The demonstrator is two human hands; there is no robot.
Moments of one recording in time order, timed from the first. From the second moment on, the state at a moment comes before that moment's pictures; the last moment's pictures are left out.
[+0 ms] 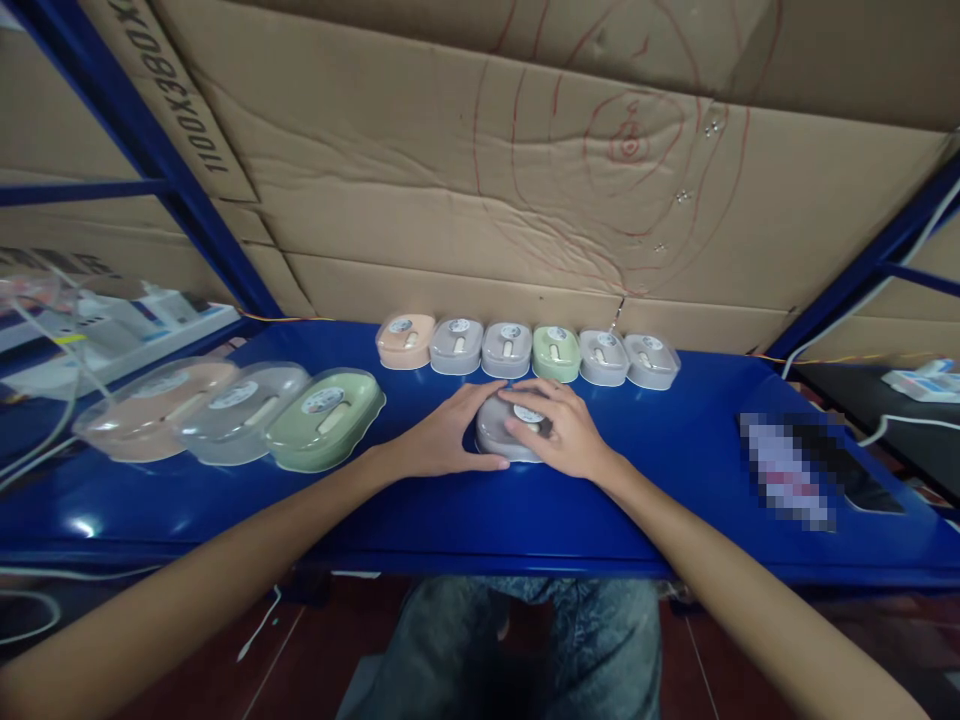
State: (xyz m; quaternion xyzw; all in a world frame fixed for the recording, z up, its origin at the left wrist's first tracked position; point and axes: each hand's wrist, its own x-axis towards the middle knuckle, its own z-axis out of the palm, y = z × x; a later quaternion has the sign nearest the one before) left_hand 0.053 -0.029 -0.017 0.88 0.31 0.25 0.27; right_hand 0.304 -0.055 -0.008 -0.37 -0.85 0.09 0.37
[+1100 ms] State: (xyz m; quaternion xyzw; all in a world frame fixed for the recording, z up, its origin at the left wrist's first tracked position) left_hand 0.041 -0.042 0.012 0.91 0.29 0.27 0.14; right_hand 0.327 -0.012 -0.031 -0.40 -0.49 0.56 0.54
